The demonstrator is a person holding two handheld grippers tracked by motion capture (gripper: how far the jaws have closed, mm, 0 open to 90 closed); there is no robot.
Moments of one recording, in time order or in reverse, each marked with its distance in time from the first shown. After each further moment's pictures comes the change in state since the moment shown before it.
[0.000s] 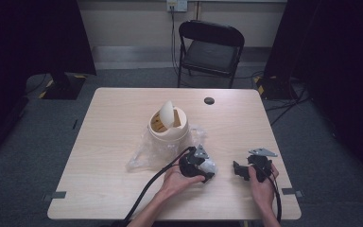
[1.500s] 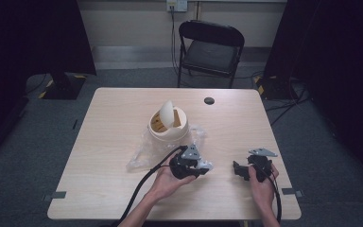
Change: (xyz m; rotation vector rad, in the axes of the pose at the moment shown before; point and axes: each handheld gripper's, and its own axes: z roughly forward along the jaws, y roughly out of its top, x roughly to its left) left arm -0.012 0.004 -0.060 -0.113 -0.071 0.040; right arm 0.000 0.000 0.000 0.000 0.000 0.000
